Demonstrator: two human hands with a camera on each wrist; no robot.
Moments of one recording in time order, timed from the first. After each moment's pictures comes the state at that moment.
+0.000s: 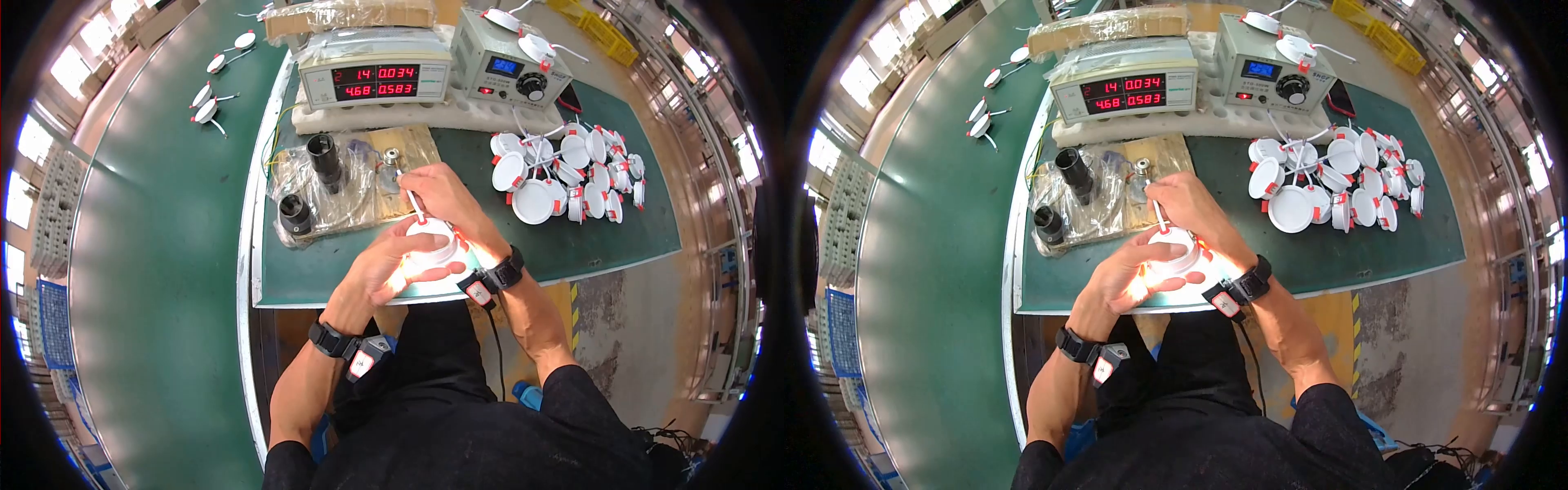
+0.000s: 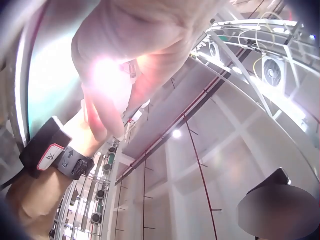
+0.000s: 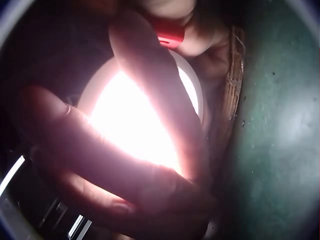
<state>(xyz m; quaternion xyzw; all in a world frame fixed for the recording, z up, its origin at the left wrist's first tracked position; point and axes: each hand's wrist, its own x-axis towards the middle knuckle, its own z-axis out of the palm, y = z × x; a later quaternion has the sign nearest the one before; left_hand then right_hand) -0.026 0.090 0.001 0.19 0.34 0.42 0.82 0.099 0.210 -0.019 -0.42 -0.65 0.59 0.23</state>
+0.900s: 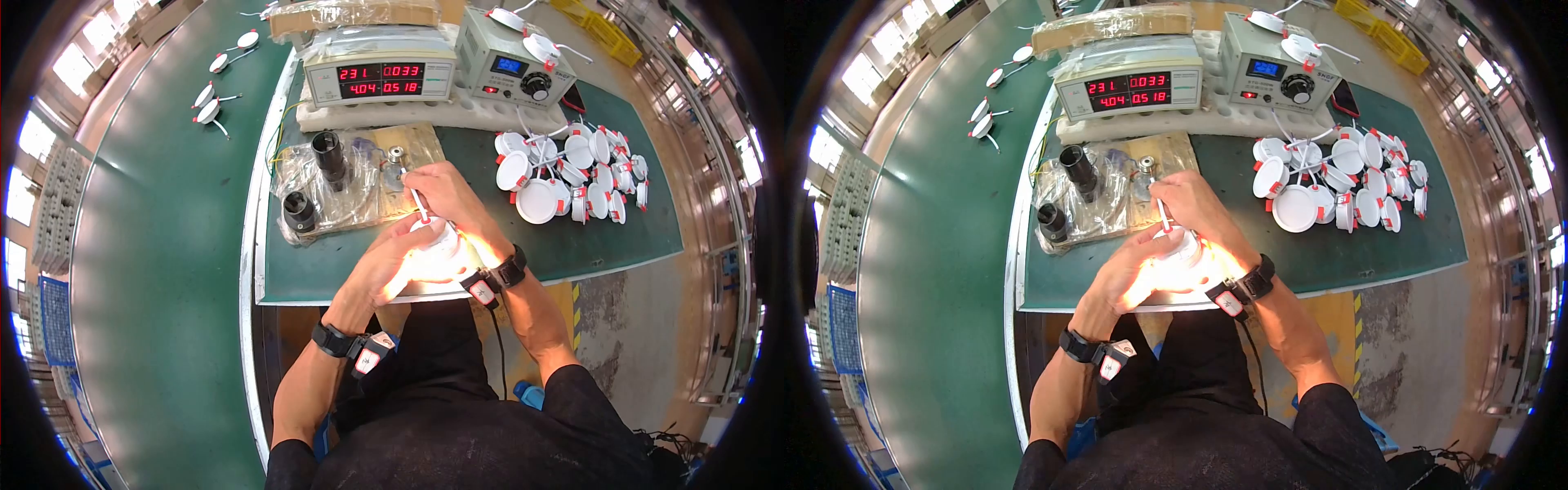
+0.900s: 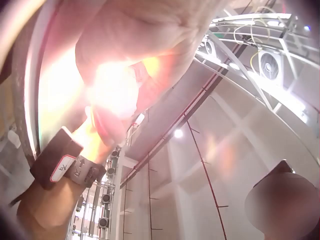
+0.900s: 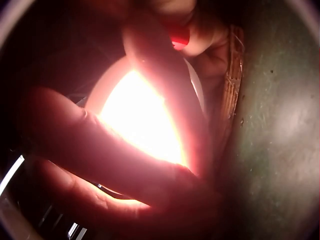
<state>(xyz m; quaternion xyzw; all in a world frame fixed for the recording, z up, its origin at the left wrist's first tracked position) -0.023 0.086 -0.005 0.19 0.32 0.46 0.80 0.099 0.207 -0.014 -0.43 -0.65 0.59 0.24</state>
